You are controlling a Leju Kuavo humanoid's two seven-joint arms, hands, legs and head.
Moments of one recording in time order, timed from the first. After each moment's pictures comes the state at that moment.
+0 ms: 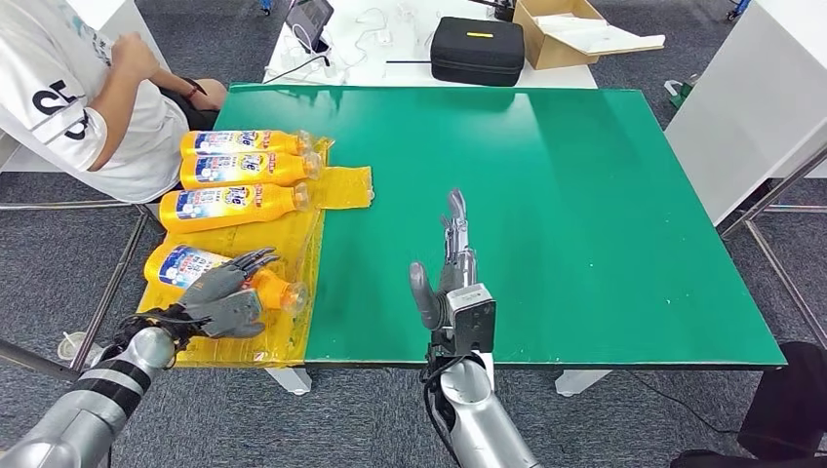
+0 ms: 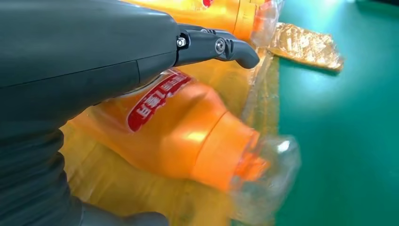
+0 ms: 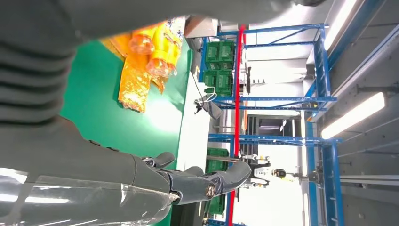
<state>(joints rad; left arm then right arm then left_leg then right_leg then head) -0.50 0.25 -0.49 -0.68 -0.52 -0.28 -0.70 -0.21 0.30 0.40 -1.23 0.06 -0.37 -0.66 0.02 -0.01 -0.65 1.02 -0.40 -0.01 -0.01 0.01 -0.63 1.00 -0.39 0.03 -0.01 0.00</state>
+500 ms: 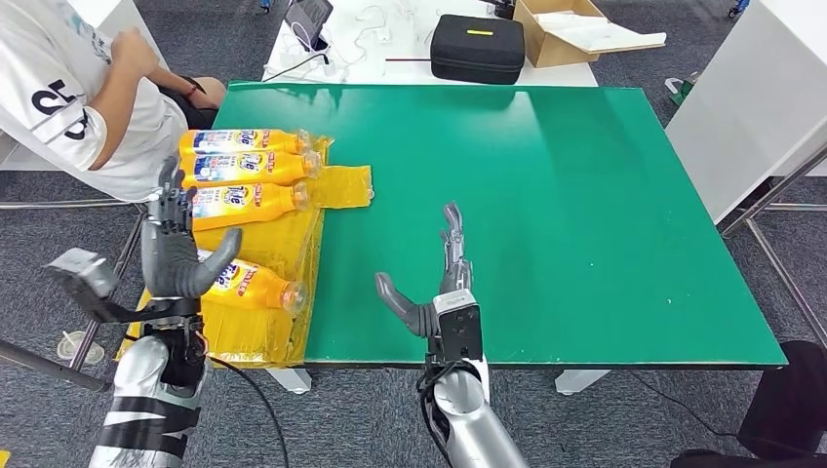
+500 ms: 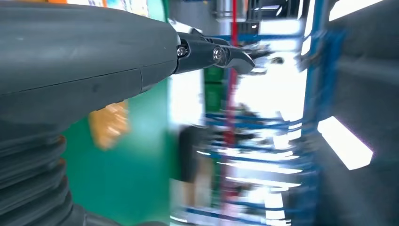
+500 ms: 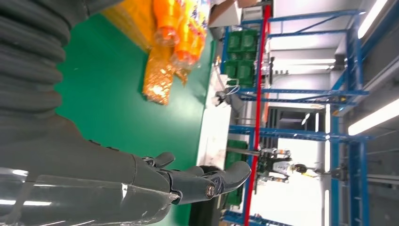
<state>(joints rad) -0.24 -0.12 -0.09 -1.30 0.19 -0.17 -0.68 -0.17 0.31 0.40 -1.21 0.12 -0.43 -0.61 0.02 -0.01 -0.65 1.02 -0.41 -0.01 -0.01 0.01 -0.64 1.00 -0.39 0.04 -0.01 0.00</state>
